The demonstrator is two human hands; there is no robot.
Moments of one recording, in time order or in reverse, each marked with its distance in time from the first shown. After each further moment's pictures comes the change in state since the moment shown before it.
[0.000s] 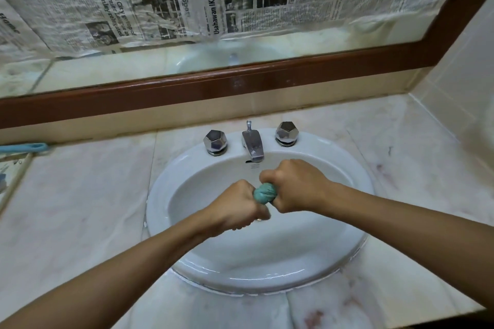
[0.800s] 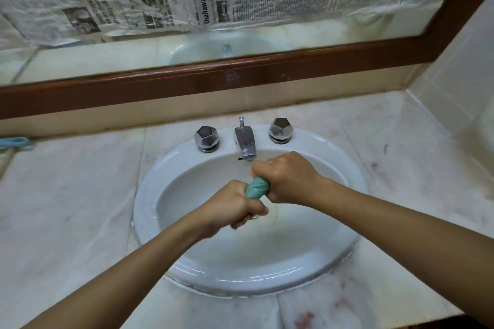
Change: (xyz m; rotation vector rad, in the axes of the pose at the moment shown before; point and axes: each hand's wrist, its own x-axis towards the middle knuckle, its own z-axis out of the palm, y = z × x) left_hand 0.014 -0.004 0.008 -0.230 -0.063 -0.042; right_hand 0.010 0.027 0.028 0.014 0.265 -0.148
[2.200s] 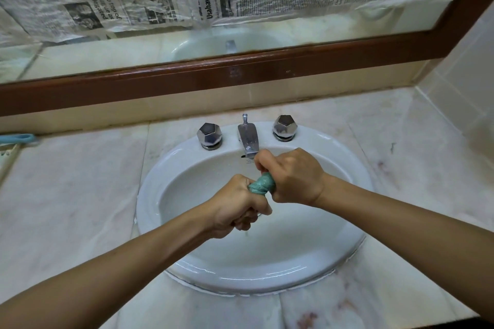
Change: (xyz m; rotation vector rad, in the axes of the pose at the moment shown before) left_hand -0.002 0.008 0.002 -0.197 -0.049 -0.018; right_hand 0.002 0.001 -0.006 -0.014 0.176 -0.081
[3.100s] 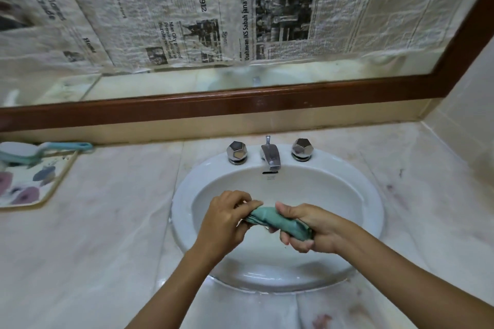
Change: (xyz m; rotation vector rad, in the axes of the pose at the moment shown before) left_hand -0.027 -0.092 -0.045 1.089 0.668 0.881; right_hand -0.037 -0.064 -0.014 1.596 -0.695 1.257
